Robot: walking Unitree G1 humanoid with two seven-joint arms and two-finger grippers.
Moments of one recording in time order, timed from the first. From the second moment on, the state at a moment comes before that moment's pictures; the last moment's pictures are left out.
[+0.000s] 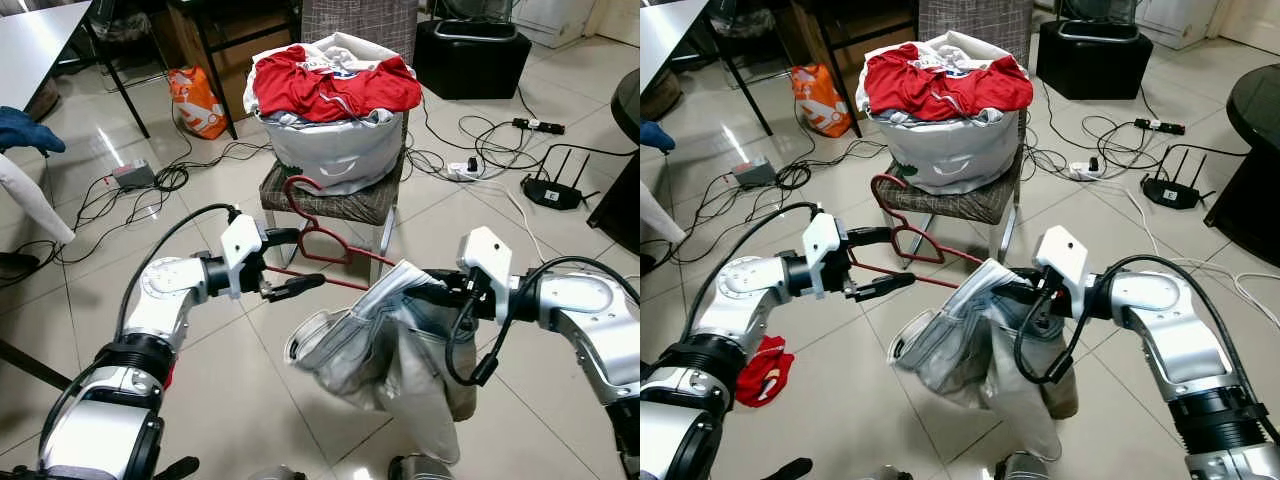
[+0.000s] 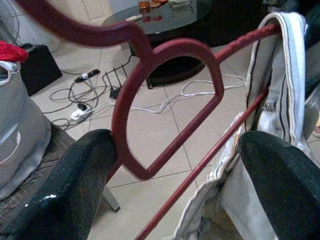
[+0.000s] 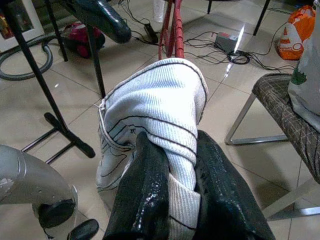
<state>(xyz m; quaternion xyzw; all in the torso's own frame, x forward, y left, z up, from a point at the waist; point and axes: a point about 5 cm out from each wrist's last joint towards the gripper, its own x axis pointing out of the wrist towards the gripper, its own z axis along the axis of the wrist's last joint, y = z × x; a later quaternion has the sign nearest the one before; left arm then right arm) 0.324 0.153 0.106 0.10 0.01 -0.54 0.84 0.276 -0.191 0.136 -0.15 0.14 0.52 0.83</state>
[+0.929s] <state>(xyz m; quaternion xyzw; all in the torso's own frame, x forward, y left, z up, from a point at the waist) 0.353 0.175 0.116 0.07 0.00 -0.32 0.95 0.296 -0.185 0.123 -0.14 0.10 0.35 0.92</state>
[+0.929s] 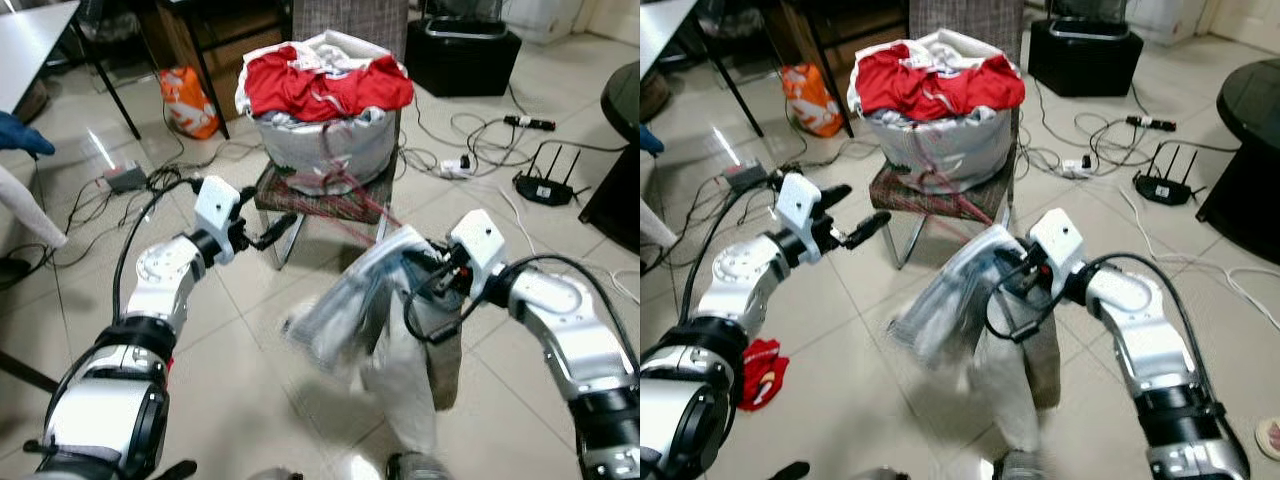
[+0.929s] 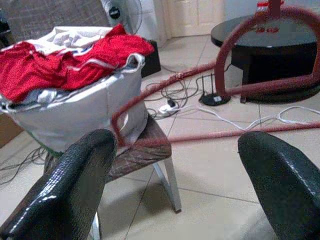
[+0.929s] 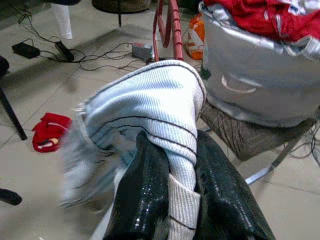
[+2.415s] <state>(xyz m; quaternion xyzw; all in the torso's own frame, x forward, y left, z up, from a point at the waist) 0.332 0.166 0.047 -0.03 0.15 -0.05 0.99 0.323 -0.218 0.094 -0.03 0.05 -0.18 0.98</state>
